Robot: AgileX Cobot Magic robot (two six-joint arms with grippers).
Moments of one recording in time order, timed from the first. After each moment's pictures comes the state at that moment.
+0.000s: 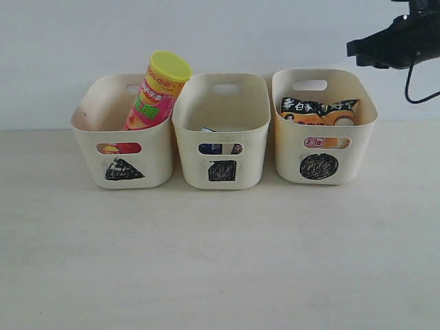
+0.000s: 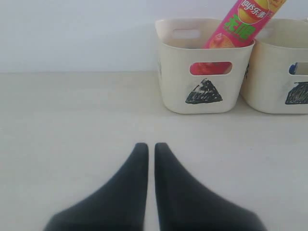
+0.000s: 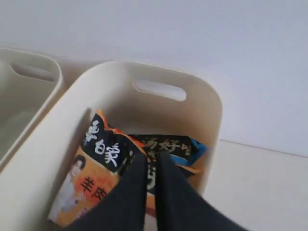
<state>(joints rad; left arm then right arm) -0.05 0.00 0.00 0.01 0.28 -0.03 -0.04 1.94 -1.60 0.89 0.46 -0.95</state>
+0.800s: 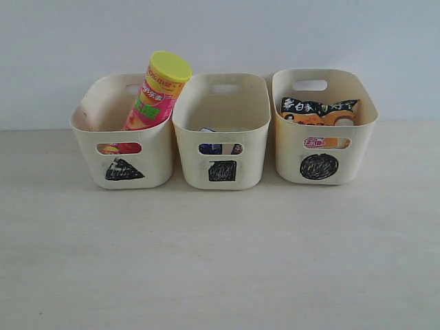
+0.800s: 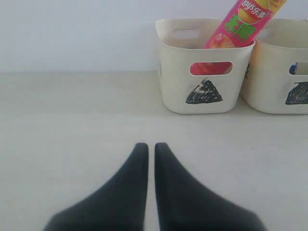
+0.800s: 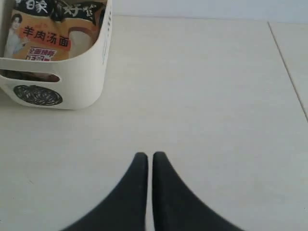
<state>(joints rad) -0.05 0.00 0.00 0.01 0.28 -0.03 -0.04 1.07 -0.84 -0.07 0.50 -0.01</state>
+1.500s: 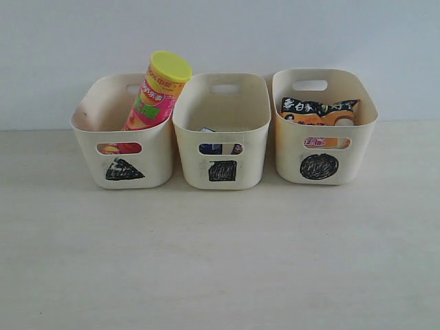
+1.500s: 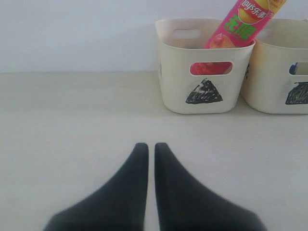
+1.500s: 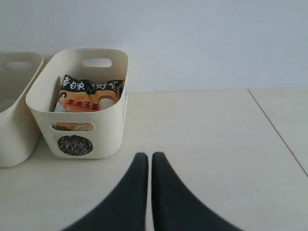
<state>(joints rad) -0.05 0.00 0.00 0.01 0.28 -0.03 -0.04 0.56 -0.61 -0.01 0.44 0.01</state>
